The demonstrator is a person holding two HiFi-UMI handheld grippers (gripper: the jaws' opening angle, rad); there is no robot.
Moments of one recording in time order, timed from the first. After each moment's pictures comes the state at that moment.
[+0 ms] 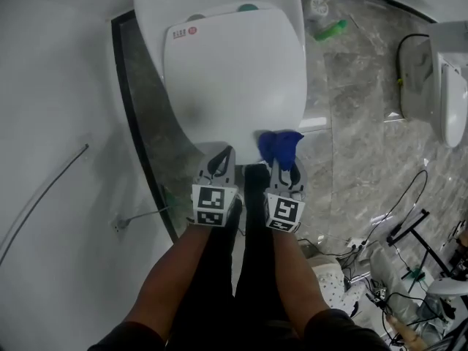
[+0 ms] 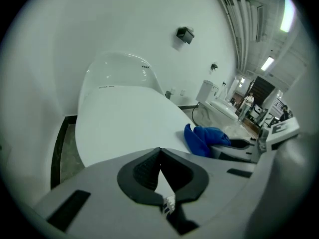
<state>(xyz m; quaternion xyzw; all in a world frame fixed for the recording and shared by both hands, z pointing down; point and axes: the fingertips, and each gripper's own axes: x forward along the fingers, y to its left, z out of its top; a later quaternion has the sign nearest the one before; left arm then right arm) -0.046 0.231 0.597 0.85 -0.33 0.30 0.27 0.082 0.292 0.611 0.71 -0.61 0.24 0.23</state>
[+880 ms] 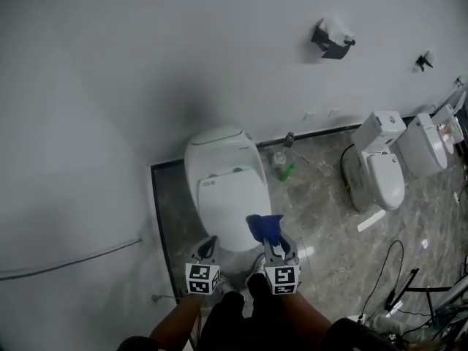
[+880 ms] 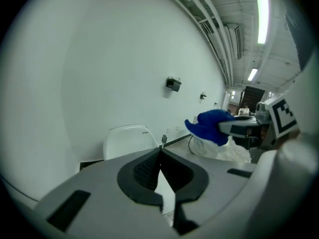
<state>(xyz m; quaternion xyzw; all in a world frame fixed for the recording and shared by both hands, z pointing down) -0.111 0.196 0.265 0.89 -0.36 0.20 0.19 0.050 0.244 0.226 0.69 -0.69 0.11 0.18</state>
